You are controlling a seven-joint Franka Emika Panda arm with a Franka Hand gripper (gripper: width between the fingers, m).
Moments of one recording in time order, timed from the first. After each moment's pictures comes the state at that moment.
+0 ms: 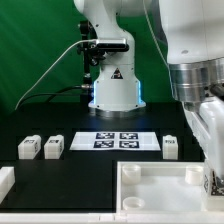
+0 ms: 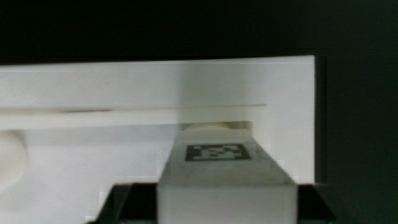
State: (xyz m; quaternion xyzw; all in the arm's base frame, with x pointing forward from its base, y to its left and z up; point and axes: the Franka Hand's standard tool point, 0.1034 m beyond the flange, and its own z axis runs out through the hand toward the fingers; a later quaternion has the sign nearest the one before) arm 0.633 0.120 0.072 -0.63 0.77 0.06 0.07
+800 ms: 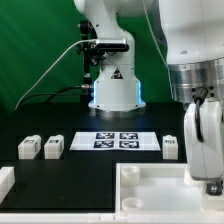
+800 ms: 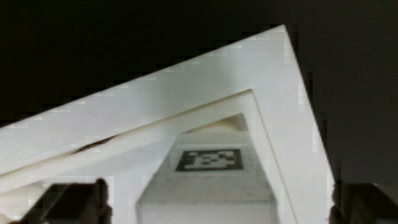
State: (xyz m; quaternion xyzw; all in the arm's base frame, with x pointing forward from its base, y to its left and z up) arm 0.633 0.119 0.070 -0.57 0.82 0.06 0.07
